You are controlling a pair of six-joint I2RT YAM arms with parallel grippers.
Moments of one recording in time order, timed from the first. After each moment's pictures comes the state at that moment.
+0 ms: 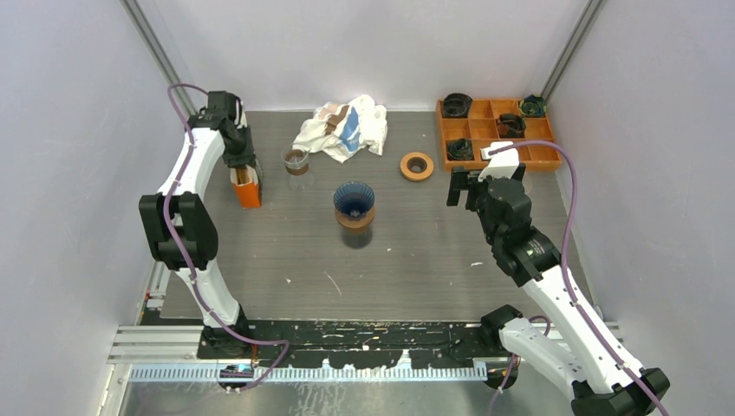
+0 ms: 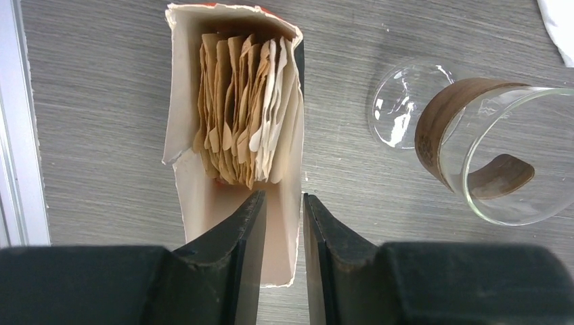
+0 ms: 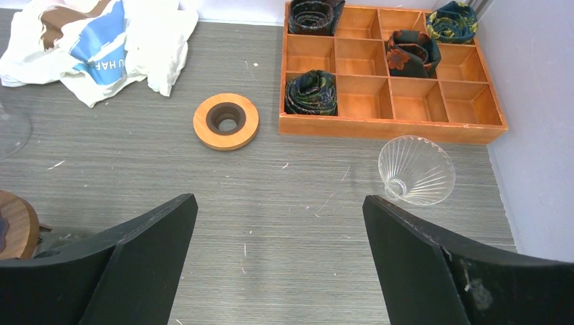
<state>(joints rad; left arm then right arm) 0.02 1.86 1.70 -0.86 -0.02 -0.16 0.43 0.78 0.84 -0.29 0.42 0.07</state>
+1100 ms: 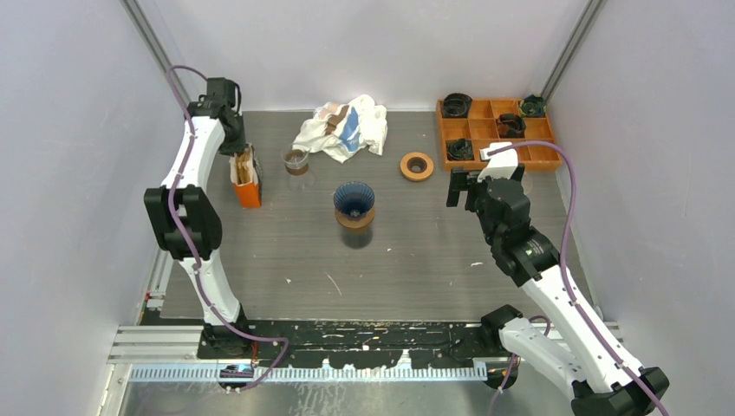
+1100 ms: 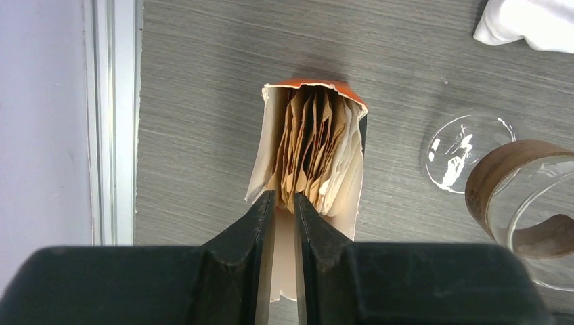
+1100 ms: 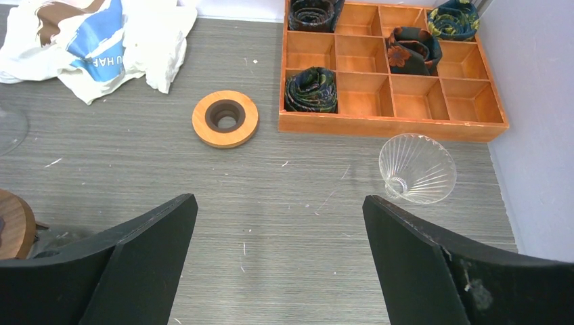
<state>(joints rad) 0.02 1.96 1.89 -0.93 -0.20 -0.09 0.43 0.78 0.83 -0.29 0.42 0.07</state>
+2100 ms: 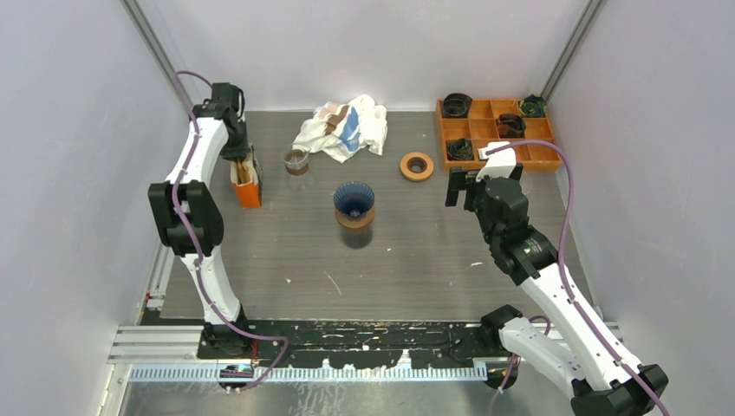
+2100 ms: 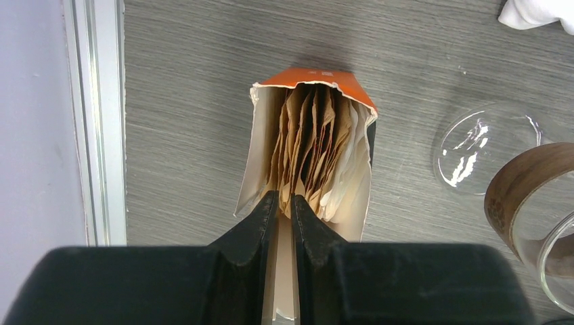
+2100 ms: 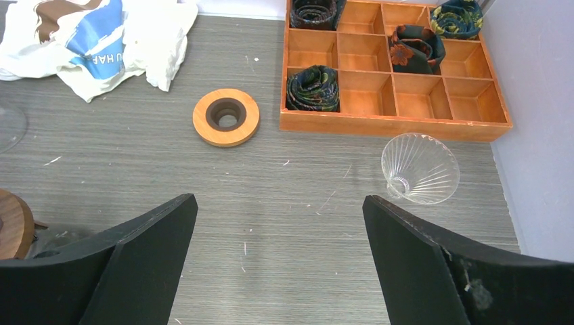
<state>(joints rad) 0.02 2.00 1.88 -0.93 -0.20 -0.09 0.43 0.80 0.83 -0.28 0.42 0.07</state>
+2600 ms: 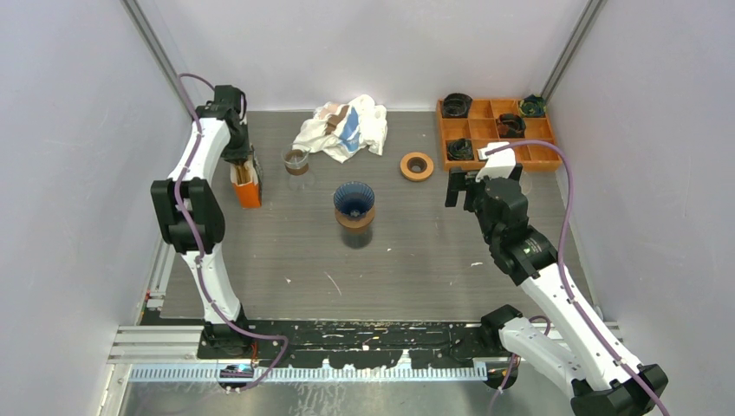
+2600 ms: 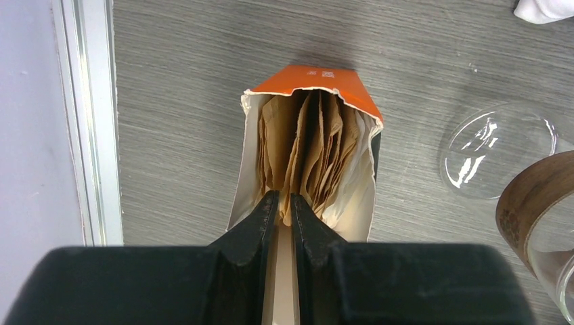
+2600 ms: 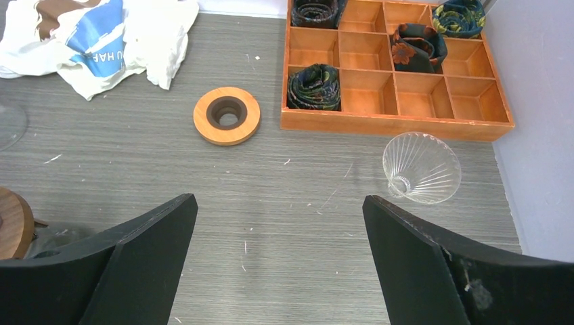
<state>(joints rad) 0.02 2.03 1.88 -0.93 -0.20 -0.09 0.43 0.80 0.83 -0.28 0.42 0.07</state>
